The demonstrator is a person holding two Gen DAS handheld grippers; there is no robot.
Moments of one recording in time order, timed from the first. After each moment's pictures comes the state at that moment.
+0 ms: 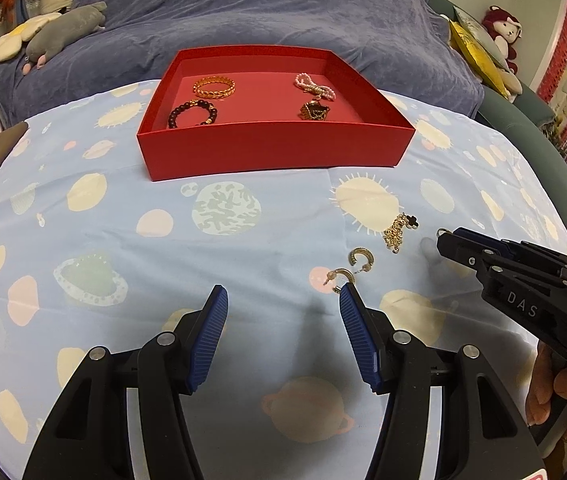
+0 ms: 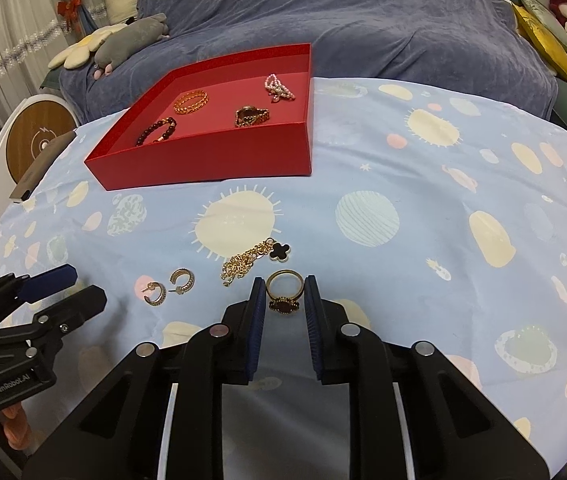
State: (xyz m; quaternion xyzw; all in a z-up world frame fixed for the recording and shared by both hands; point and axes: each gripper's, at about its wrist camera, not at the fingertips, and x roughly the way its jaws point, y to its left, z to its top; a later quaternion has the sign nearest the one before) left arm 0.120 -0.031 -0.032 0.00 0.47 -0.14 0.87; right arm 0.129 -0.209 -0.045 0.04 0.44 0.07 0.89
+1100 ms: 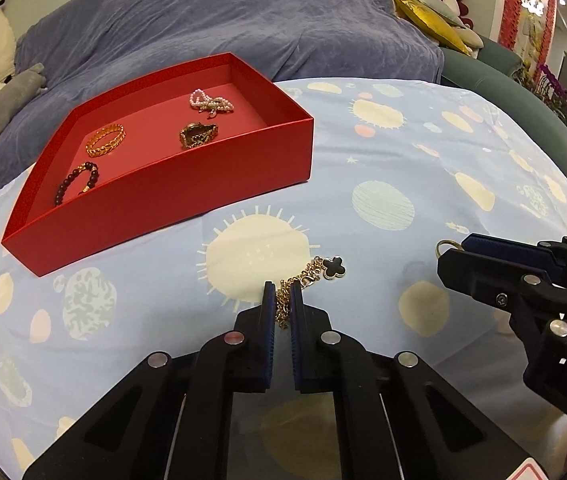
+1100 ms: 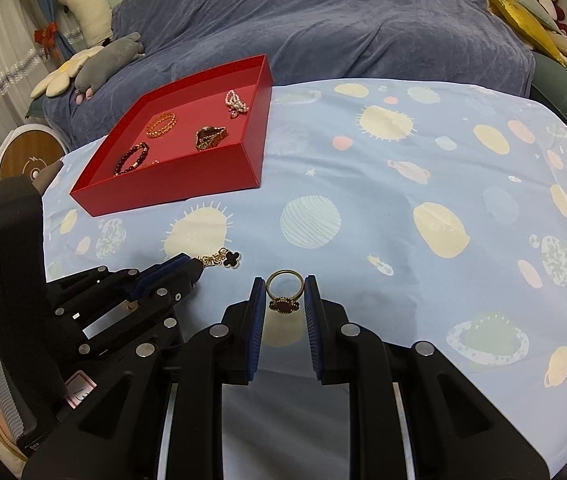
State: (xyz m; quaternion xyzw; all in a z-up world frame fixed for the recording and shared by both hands) left arm 0.158 -0.131 -0.055 0.08 0.43 -0.19 0.88; right arm 0.128 -0.246 -0.034 0.08 0.44 0.04 0.89
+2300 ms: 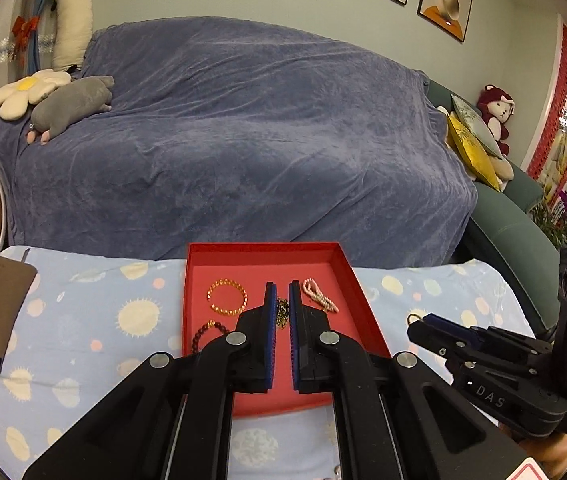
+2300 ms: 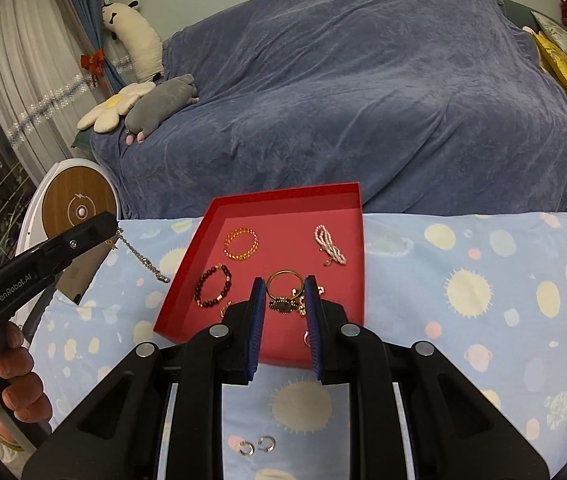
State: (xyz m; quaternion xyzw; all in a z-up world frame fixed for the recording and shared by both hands) left arm 0.253 -0.006 0.127 -0.05 0.34 -0.14 0.93; right arm 0.252 -0.188 0.081 0.09 0.38 0.13 0.91
